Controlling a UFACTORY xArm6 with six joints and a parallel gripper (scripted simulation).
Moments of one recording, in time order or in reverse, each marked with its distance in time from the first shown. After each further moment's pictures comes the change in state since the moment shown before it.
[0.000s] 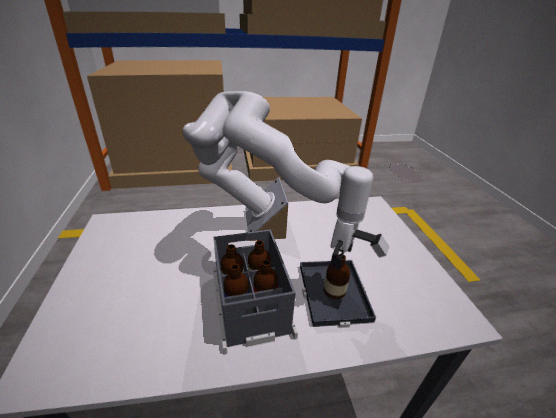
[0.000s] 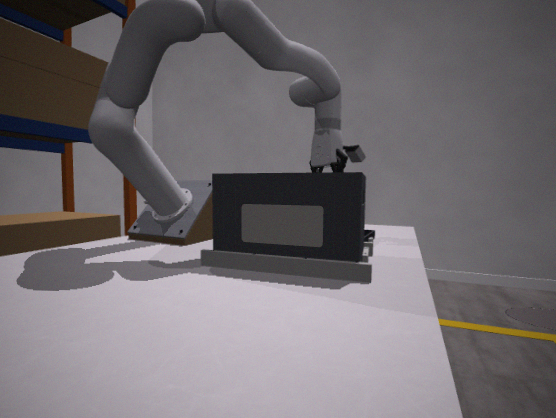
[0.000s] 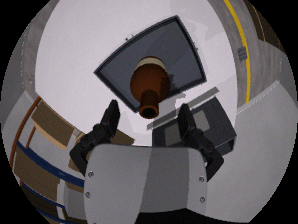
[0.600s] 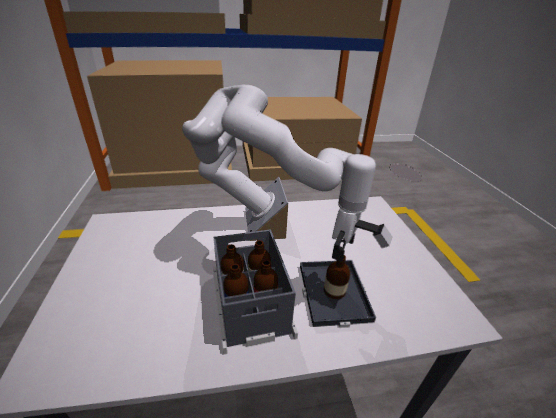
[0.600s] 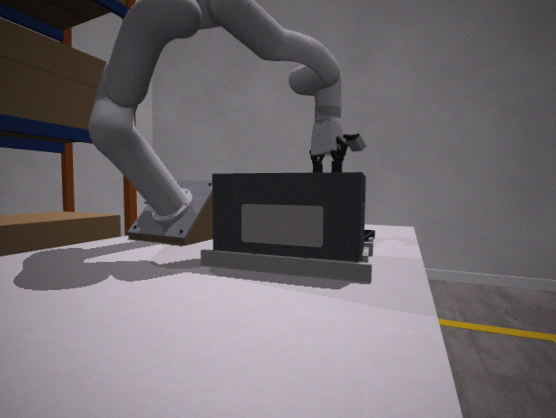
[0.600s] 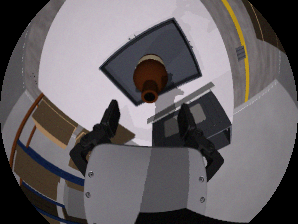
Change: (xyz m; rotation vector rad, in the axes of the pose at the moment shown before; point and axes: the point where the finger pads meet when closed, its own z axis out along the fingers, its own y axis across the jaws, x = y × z) arm 0.000 0.000 -0.033 0.000 0.001 0.000
